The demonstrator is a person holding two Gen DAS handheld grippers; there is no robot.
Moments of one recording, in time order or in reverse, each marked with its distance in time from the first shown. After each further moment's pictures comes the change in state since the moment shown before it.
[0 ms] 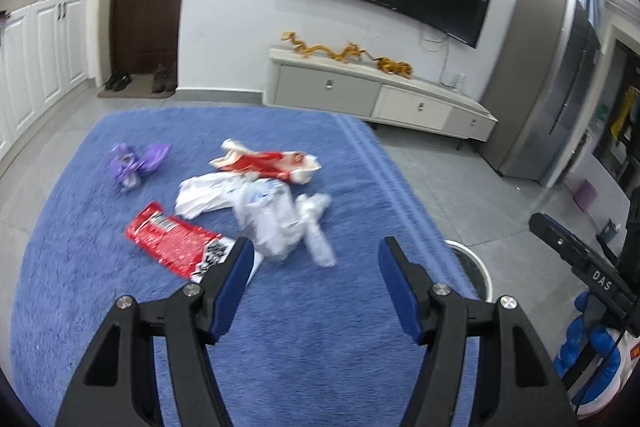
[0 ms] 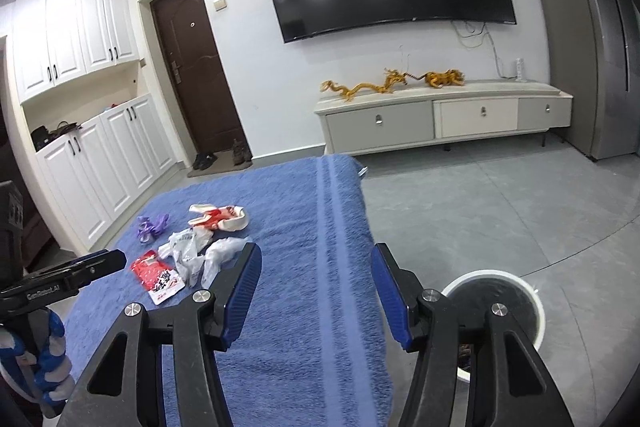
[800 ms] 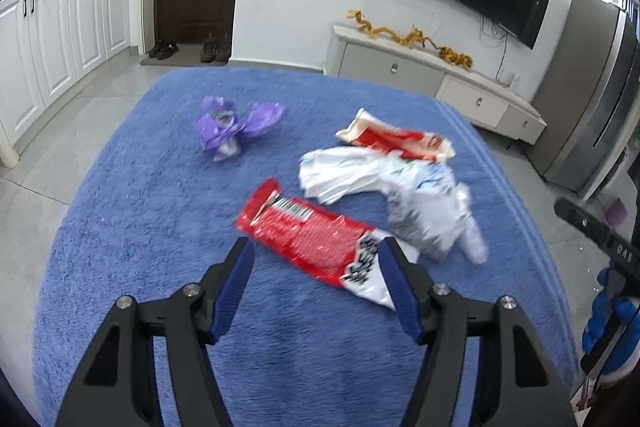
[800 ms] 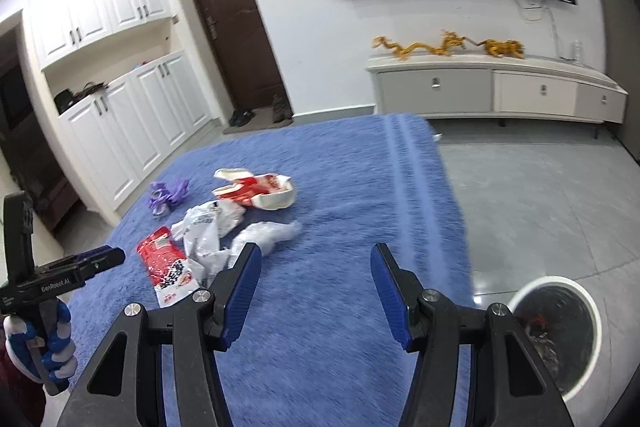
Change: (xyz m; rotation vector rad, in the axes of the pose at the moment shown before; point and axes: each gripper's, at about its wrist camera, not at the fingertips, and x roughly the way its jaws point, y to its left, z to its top) left arm 0.040 0.124 -0.007 -0.080 0.080 0.125; right arm 0.114 0.050 0.005 -0.079 0.163 0.158
